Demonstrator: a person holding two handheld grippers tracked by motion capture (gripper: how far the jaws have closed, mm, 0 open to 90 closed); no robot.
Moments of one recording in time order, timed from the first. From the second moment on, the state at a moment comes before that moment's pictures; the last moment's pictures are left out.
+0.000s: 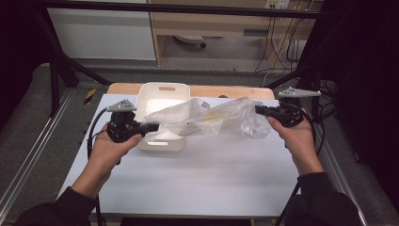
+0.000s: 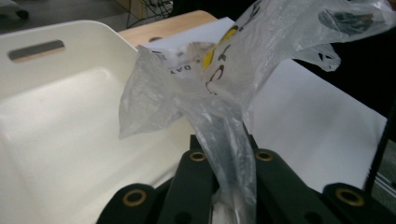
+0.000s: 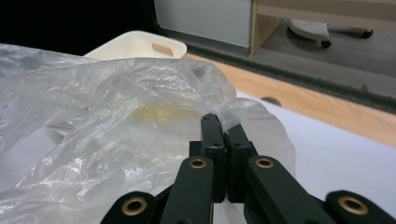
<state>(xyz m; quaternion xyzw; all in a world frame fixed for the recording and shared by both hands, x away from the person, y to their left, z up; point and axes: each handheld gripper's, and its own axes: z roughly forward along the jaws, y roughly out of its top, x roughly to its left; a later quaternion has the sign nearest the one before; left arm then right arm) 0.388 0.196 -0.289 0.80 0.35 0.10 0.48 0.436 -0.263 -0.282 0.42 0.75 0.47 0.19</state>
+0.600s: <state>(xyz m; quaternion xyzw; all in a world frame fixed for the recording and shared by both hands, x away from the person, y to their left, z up) 0.329 0.186 -0.394 0.80 0.36 0.01 0.48 0.372 -0.282 -0.384 0.47 0.74 0.45 0.14</state>
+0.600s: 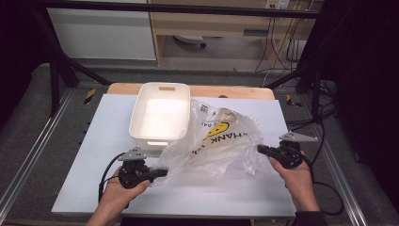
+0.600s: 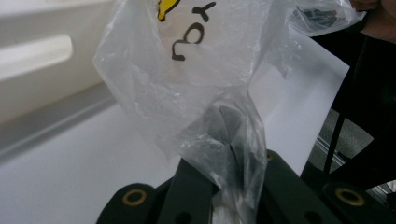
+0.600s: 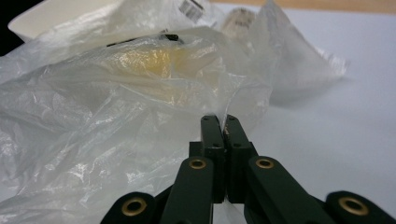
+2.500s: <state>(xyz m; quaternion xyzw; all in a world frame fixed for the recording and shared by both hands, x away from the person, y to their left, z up) 0.321 0.246 -0.404 0.74 0.44 0.16 0.49 0.336 -0.280 -0.410 0.46 0.74 0.45 0.18</state>
